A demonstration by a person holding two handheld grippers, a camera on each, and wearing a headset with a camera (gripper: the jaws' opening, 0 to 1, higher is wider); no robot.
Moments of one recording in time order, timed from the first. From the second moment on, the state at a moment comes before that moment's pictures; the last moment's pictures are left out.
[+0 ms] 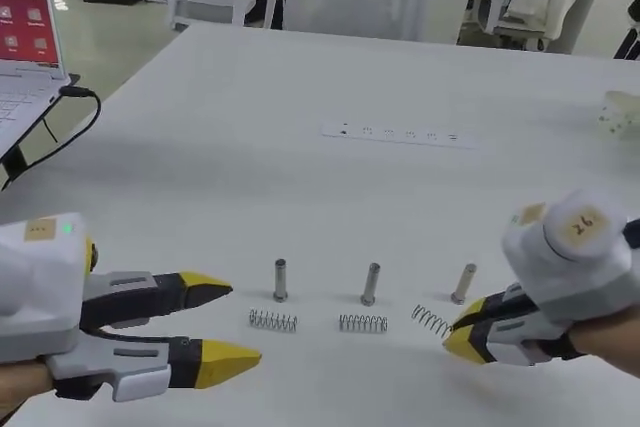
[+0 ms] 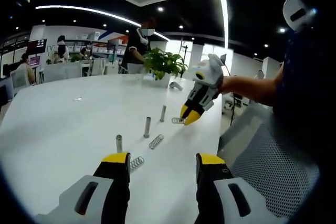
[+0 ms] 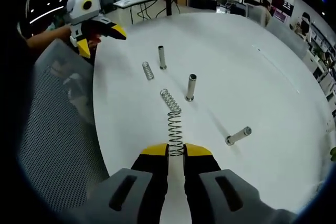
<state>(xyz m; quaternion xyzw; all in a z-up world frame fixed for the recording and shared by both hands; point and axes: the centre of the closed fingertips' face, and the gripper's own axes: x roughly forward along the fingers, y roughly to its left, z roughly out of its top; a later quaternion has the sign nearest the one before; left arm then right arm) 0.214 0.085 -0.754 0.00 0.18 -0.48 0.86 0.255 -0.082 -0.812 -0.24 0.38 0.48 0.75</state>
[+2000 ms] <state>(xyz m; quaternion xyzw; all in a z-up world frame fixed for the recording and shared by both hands) 0.215 0.042 -0.725 0.03 0.16 -0.56 0.81 0.217 0.030 -0.747 -0.30 0.27 0.59 0.70</state>
